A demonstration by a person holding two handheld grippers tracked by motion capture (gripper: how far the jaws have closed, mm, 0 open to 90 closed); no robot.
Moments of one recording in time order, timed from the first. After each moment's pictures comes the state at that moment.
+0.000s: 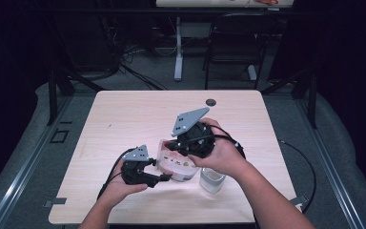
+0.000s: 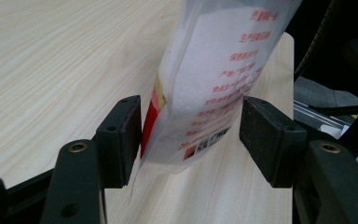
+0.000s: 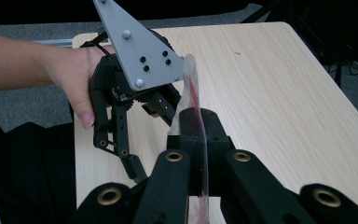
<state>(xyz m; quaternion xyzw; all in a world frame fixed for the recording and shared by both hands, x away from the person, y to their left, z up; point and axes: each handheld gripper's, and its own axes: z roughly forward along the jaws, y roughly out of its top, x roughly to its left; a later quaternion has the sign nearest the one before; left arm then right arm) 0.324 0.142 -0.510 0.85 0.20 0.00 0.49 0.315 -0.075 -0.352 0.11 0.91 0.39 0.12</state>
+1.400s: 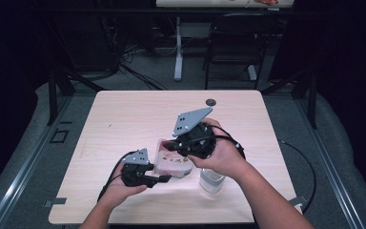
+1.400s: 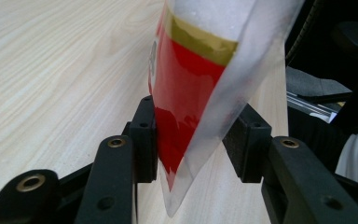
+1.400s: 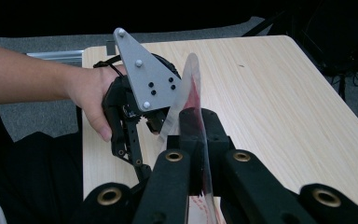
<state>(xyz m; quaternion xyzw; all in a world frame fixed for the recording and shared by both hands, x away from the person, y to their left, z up) 0.325 0.147 -0.522 0.86 0.17 -0.02 0.48 0.310 -0.077 -0.347 0.10 0.90 0.41 0.12</state>
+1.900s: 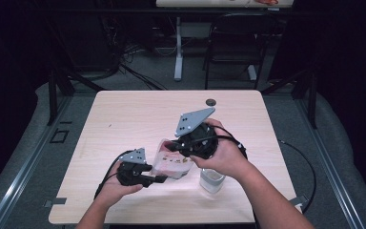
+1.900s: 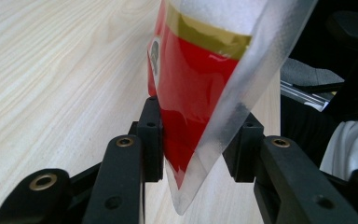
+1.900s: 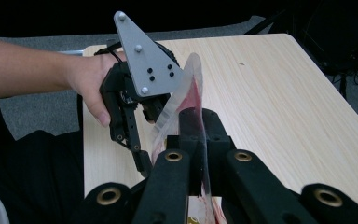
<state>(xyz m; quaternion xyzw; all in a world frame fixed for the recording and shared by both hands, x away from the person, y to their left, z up) 0.326 0.156 -0.514 0.87 0.18 -0.03 0.46 0.310 -0.082 -0.348 0.11 0.90 0.41 0.12</state>
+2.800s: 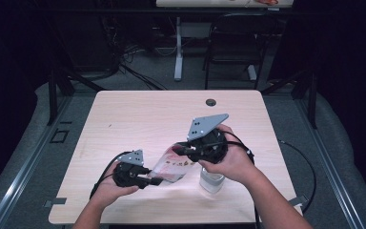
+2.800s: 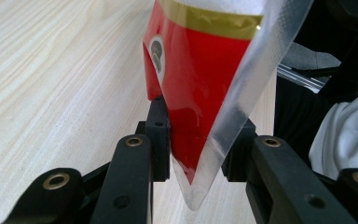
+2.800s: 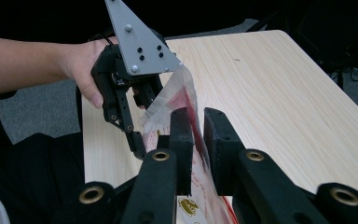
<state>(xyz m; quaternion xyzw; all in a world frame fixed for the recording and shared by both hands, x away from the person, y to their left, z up) 0.321 0.163 -0.512 0.89 0.18 -0.04 0.43 0.305 -0.104 -0.364 0.13 0.88 0.44 0.12</state>
